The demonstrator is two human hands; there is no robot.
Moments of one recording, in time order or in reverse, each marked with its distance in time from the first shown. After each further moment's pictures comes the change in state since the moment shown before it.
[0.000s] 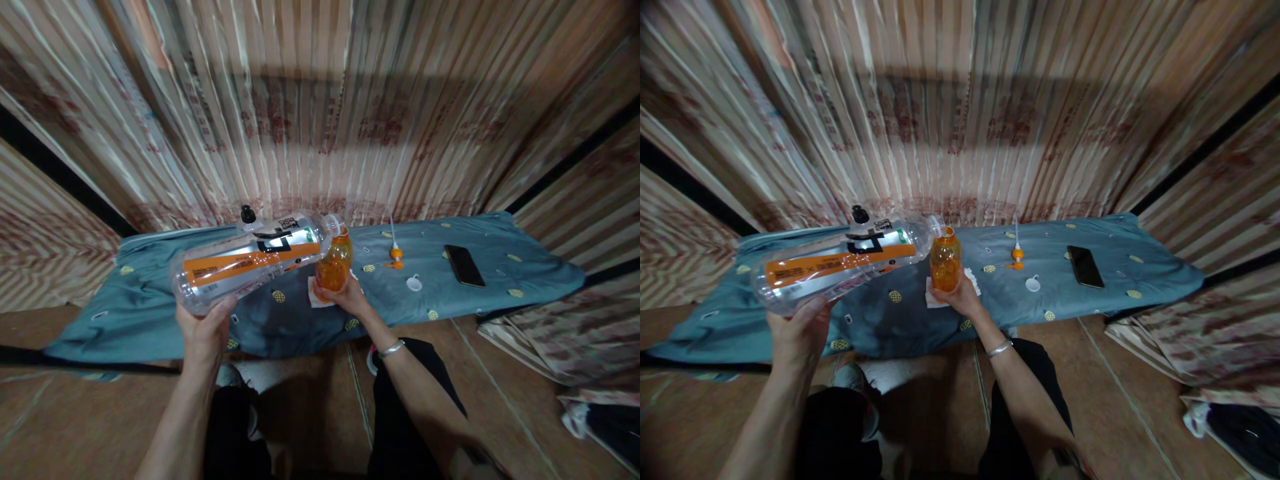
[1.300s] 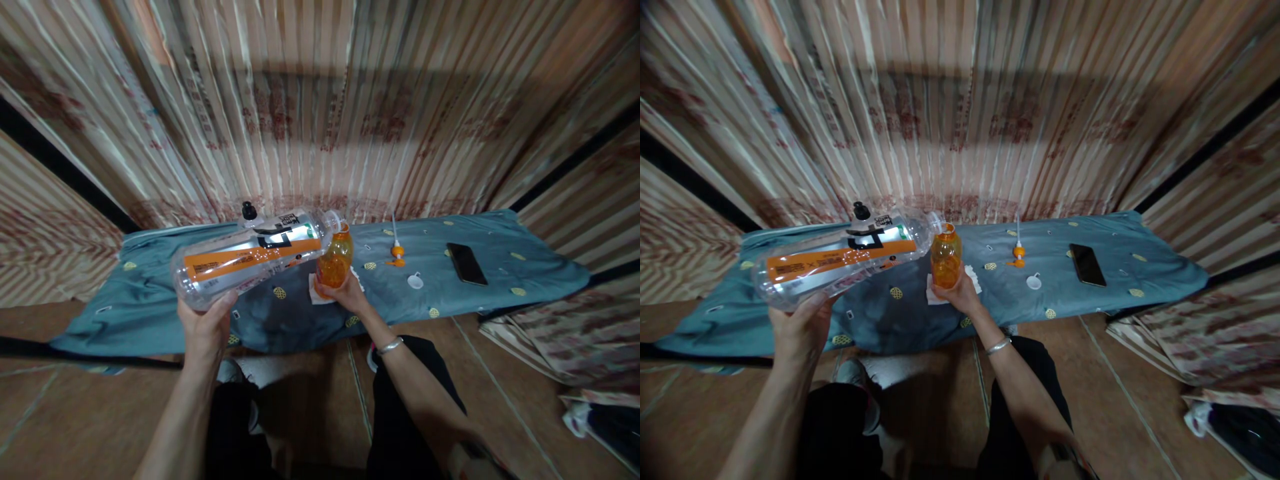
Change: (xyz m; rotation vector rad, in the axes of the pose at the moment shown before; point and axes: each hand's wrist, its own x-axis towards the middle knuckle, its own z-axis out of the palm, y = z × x) left_hand -0.005 0.002 0.002 -0.013 0.024 -0.008; right_hand -0.004 -0.015 0.007 0.028 0.027 0.032
